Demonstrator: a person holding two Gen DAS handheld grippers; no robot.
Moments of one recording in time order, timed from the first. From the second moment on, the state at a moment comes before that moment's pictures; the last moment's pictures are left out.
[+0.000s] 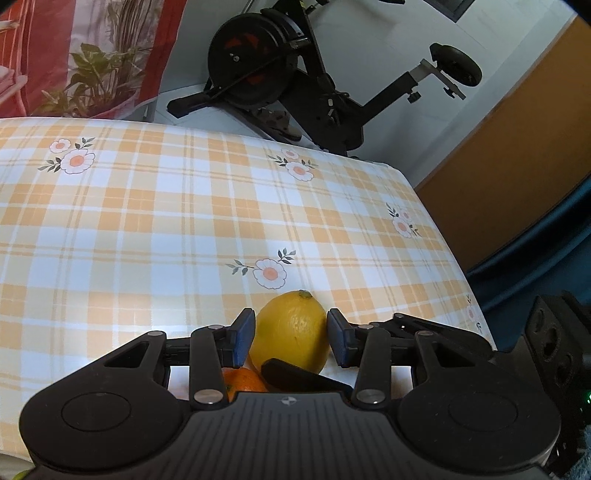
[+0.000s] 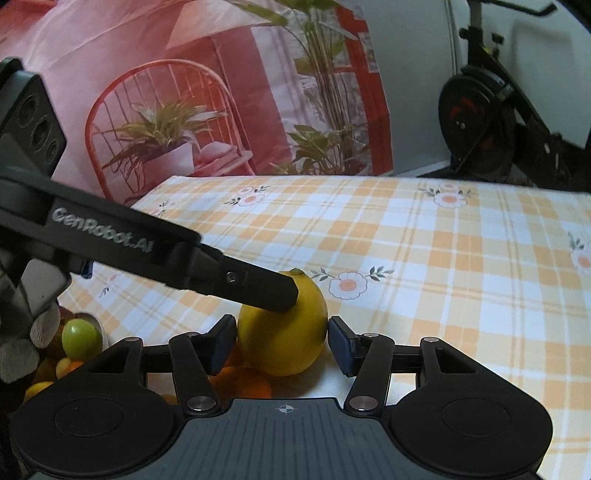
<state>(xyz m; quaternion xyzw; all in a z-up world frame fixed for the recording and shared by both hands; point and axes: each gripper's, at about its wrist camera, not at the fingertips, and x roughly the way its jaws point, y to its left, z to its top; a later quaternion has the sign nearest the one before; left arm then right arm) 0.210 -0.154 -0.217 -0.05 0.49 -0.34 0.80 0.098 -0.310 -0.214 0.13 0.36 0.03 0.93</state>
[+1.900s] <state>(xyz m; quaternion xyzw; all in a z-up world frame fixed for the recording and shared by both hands) 0.096 -0.001 -0.152 -0.02 0.43 -0.29 0.86 0.062 -0.115 -0.163 0.00 0.32 0.14 0.94</state>
